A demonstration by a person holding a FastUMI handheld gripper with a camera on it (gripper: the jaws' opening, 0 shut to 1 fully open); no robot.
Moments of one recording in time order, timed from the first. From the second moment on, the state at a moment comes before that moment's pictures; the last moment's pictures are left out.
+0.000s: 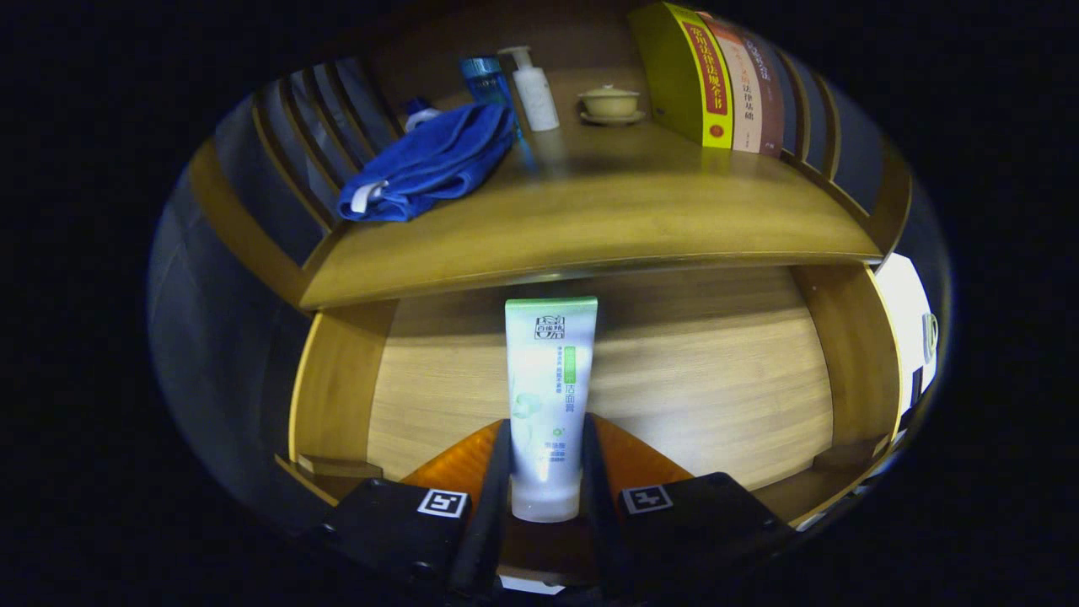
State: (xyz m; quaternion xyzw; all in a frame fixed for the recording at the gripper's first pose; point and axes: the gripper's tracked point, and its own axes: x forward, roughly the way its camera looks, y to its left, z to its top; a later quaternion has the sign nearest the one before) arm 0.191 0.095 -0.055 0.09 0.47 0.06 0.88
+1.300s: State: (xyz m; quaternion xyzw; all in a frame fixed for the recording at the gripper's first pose) arm 0.319 0.067 0.044 0.11 0.37 0.05 0.92
